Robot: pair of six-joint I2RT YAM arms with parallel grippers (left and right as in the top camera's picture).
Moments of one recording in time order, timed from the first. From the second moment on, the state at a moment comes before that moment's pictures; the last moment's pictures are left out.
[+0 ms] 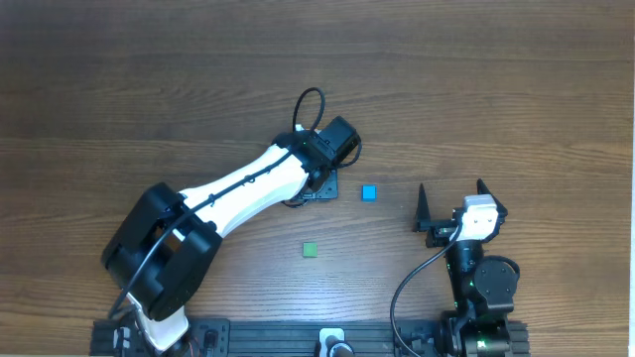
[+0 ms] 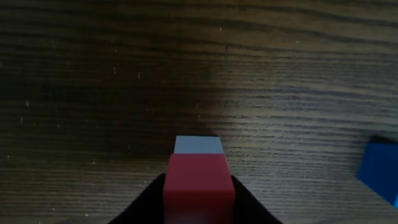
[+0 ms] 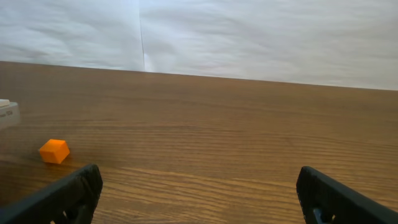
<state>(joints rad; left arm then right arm) -0.76 1.90 1.28 -0.80 -0.09 -0.78 0.05 0.01 0.01 -0.07 -0.02 -0.04</state>
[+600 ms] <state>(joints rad) -0.76 1.91 1.28 -0.78 -0.10 -0.79 0.05 0.01 0.01 -0.07 -0.02 -0.04</state>
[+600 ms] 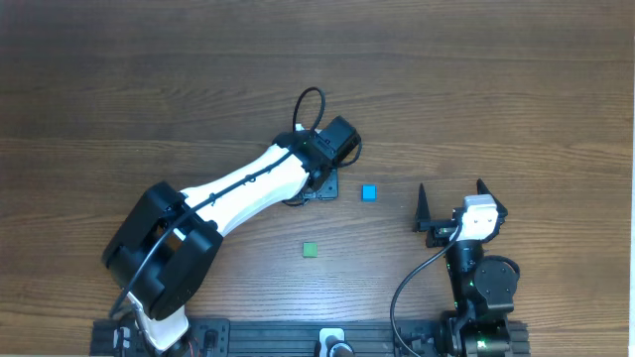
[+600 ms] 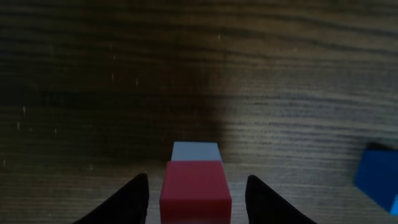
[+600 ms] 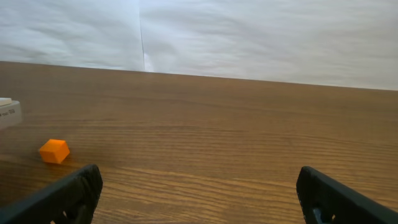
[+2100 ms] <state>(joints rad) -0.59 2.20 1.71 -0.83 -0.10 -0.65 0.05 0.01 0.01 -0.07 -0.02 -0.04</state>
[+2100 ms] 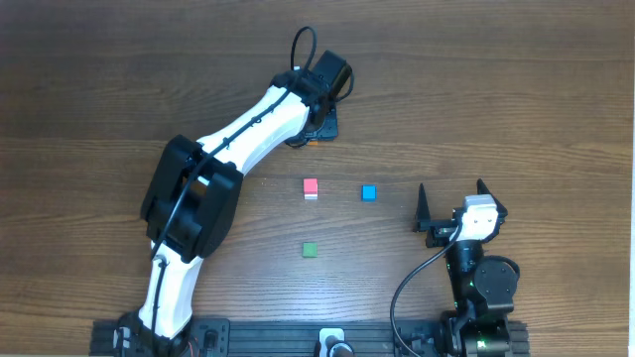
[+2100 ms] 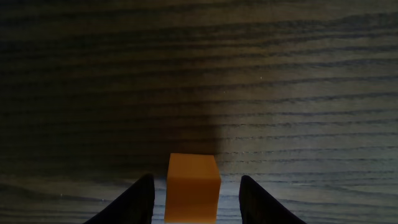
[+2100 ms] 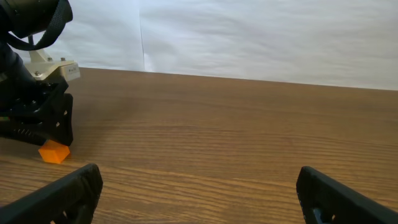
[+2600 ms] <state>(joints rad) -0.59 2.25 1.71 -0.85 -0.10 -0.65 0.05 0.01 0.01 -0.07 -0.02 -0.04</state>
